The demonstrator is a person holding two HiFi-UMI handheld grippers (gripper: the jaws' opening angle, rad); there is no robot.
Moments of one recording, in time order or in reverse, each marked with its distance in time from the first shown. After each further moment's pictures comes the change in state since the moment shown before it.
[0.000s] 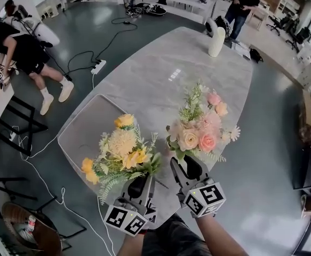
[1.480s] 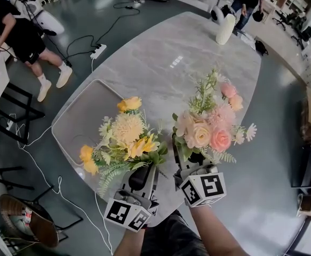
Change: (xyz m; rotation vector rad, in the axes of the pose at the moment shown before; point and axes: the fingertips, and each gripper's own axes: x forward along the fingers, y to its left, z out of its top) left arm 0.009 0.010 -0.001 0.056 0.029 0.042; right arm 0.030 -0.006 0.037 -0.042 -0.144 -0.119
